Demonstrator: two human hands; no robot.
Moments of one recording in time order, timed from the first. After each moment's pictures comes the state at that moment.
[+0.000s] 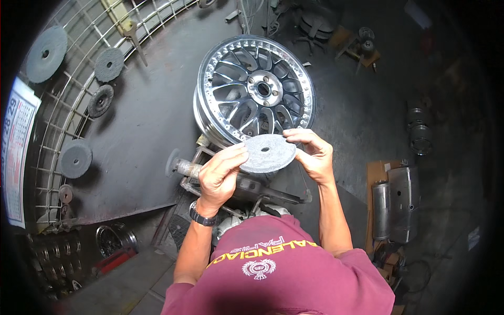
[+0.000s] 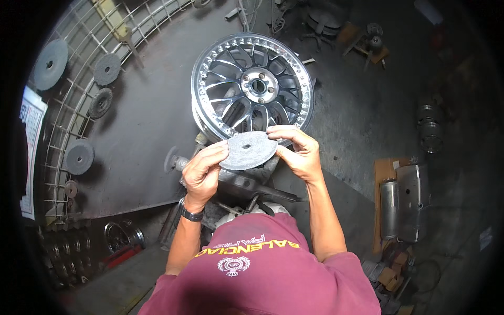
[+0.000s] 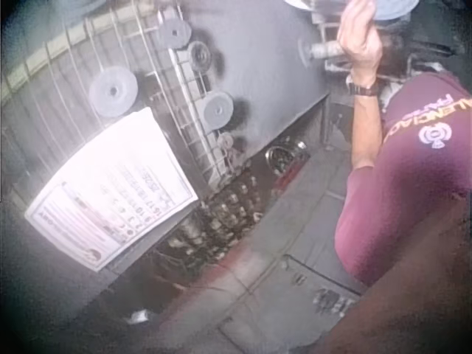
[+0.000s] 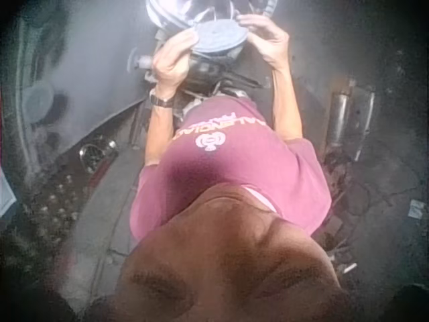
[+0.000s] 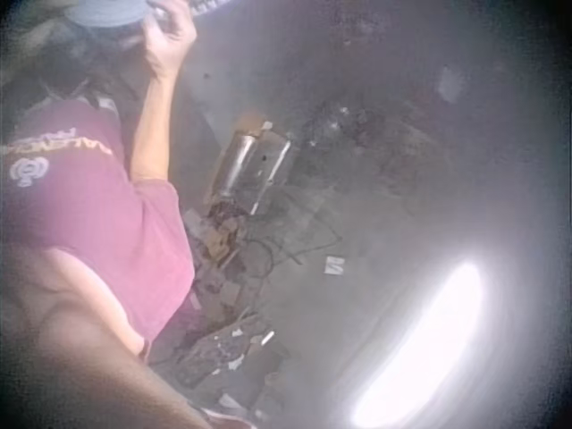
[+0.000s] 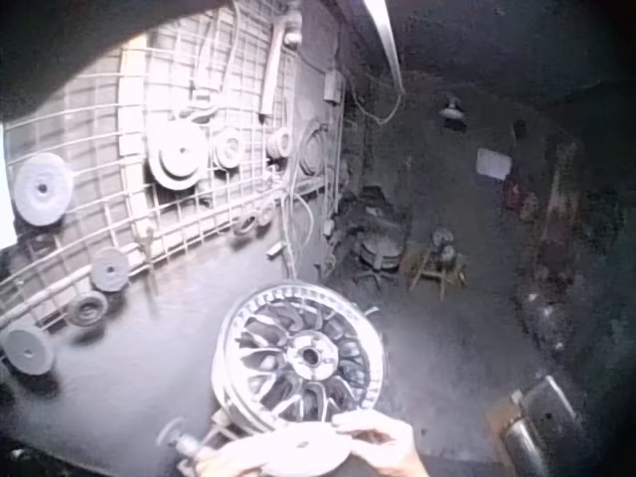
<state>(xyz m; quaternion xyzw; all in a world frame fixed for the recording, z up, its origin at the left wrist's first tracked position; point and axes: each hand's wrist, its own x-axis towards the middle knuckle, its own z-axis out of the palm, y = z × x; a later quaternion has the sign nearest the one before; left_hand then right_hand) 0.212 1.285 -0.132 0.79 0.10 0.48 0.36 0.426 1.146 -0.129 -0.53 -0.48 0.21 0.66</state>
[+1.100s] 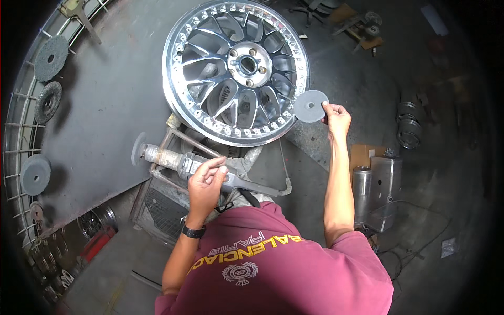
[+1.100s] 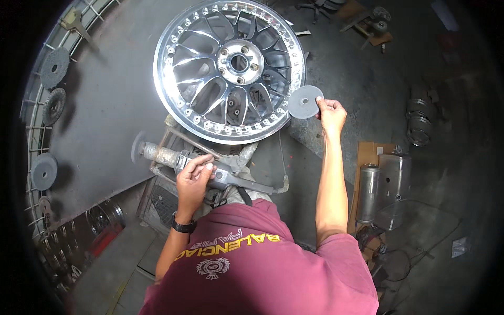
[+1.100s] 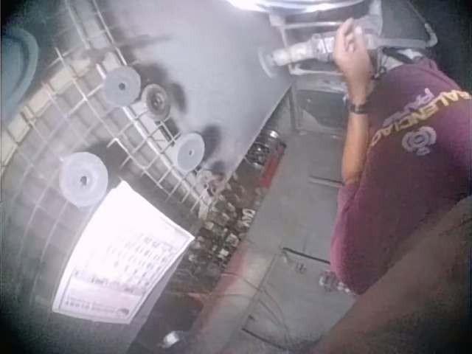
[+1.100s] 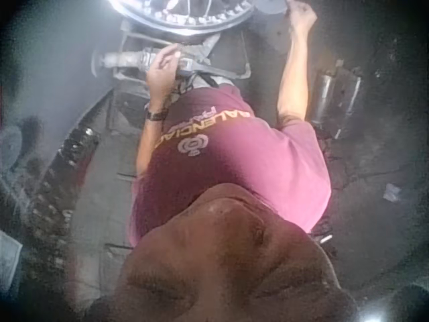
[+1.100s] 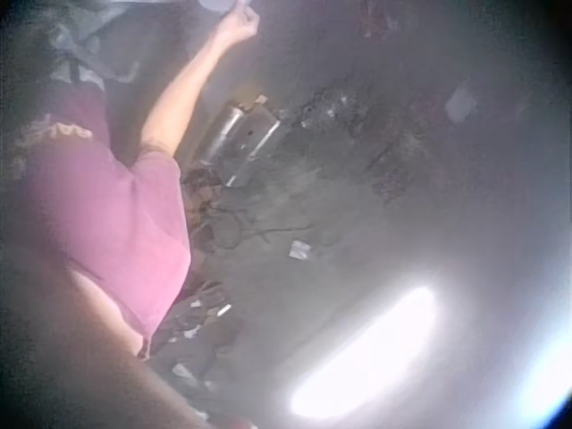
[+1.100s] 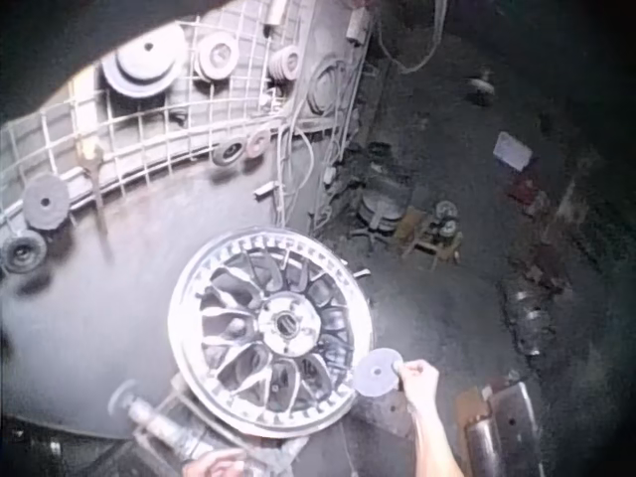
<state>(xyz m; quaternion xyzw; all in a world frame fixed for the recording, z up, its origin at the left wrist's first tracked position) 0.226 1.237 -0.221 0.50 0.39 0.25 0.73 0.624 1.136 -0.235 -0.81 -0.09 0.13 0.57</state>
